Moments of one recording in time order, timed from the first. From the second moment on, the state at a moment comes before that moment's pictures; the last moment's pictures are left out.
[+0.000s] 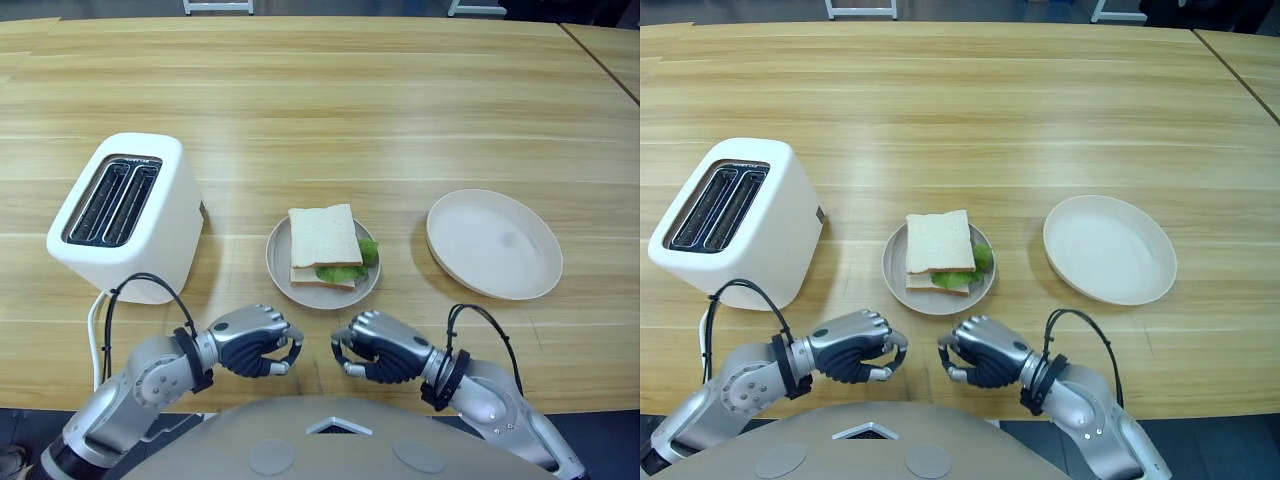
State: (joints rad) left arm 0.36 0.67 -0.49 -0.53 0.56 -0.22 -0.51; right arm 0.58 -0.66 0.23 -0.41 -0.57 -0.44 0.41
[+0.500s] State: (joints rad) left arm -0.14 0.36 -0.62 0.04 1.12 -0.09 -0.15; right arm 0.09 -0.45 0.42 0.00 -0.99 -0.33 0.10
